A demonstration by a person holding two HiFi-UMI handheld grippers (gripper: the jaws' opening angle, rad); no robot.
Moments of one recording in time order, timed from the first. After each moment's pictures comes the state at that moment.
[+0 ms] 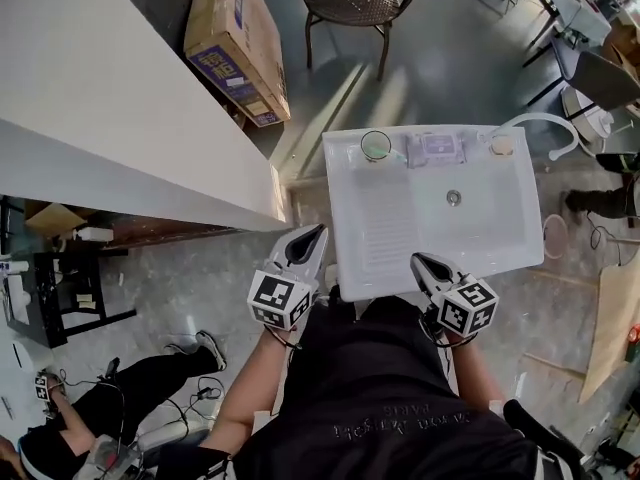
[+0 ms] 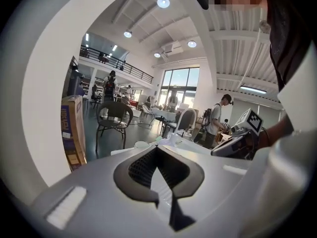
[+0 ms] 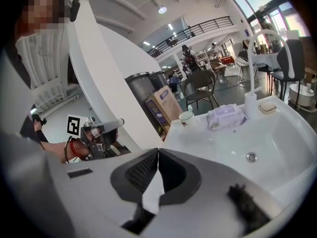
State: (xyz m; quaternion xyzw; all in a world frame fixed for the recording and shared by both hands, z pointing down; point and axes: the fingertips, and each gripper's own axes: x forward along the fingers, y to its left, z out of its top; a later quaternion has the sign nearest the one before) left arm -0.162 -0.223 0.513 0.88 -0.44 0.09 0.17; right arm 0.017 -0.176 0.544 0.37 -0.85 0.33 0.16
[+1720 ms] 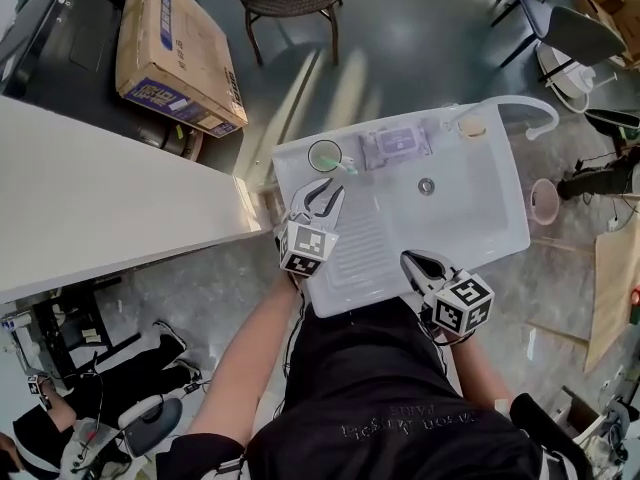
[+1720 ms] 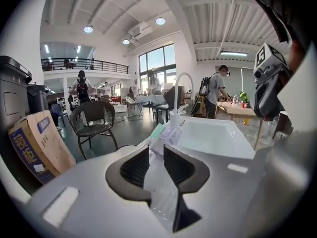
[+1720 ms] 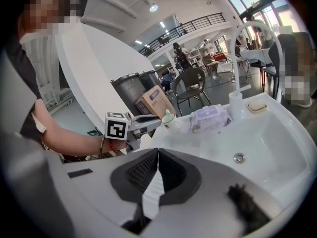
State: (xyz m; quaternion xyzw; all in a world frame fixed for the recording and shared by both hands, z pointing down) left arm -0.028 -0.360 0.616 0.90 -0.36 0.23 0.06; right arm 0.078 -0.216 0.553 0.39 -0.83 0.36 0.17
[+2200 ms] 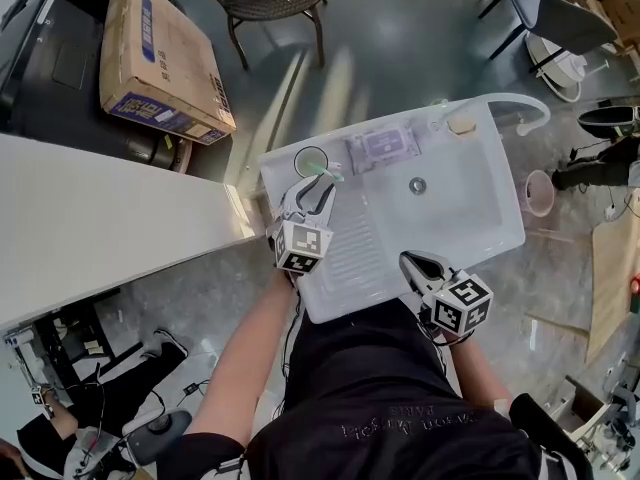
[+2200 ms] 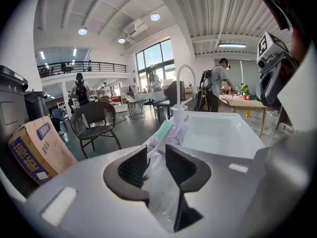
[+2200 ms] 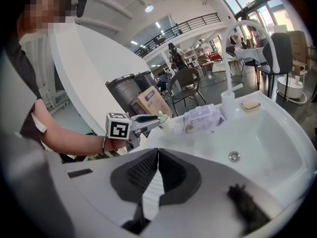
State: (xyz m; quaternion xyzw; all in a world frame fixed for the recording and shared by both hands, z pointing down) left arm -0.018 -0.382 0.630 0.89 -0.36 0.26 0.03; right arm 0.099 -0.222 0.559 0.41 -0.82 0.37 0.17
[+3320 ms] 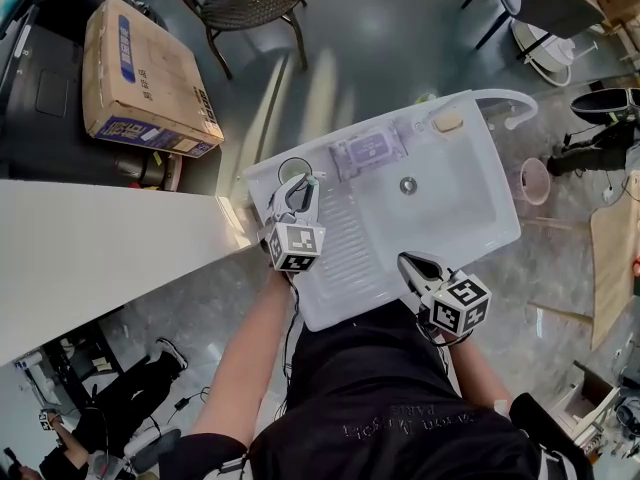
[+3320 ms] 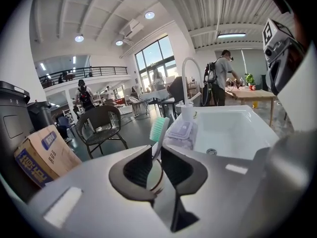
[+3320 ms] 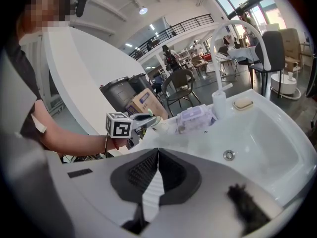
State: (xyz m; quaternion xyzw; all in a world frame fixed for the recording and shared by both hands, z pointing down) left arm -0.011 -0.415 0.632 0.88 -0.39 0.28 -0.01; right arm 0.121 -0.229 0.564 0.43 -0.80 0.38 0.16
